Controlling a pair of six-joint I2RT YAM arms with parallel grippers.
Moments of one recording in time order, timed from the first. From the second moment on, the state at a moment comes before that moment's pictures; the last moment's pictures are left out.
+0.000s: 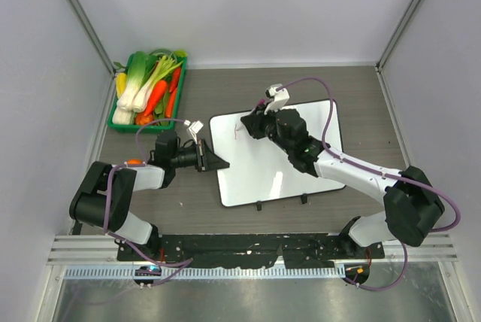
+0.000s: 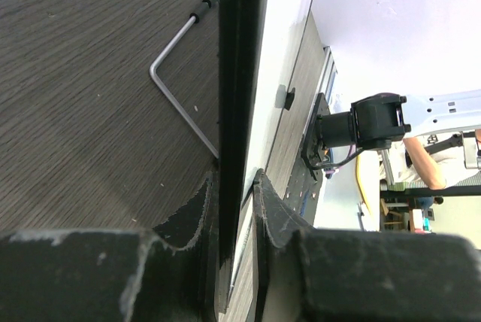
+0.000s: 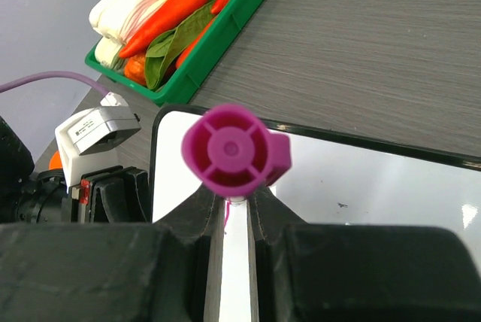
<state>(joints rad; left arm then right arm) -0.28 1.52 0.44 0.65 0.96 -0.67 0.75 1.40 0.89 0.35 0.12 0.40</state>
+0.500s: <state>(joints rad) -0.28 1.52 0.45 0.64 0.96 -0.67 0.75 1.41 0.89 0.35 0.09 0.41</state>
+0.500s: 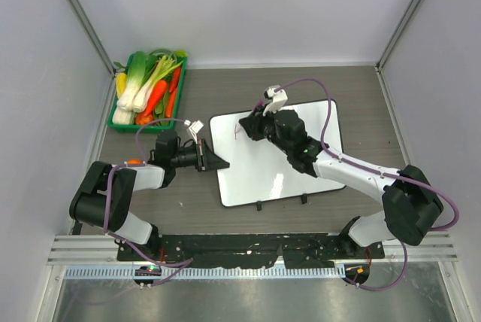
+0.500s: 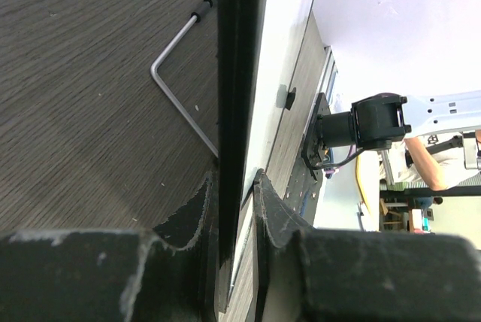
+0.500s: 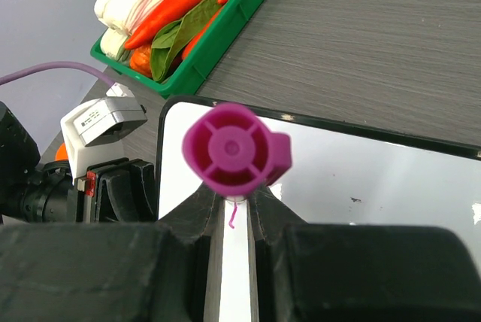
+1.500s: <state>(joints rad) -0.28 1.52 0.45 0.63 0.96 -0.66 0.75 1.33 0.83 0.31 0.12 0.40</state>
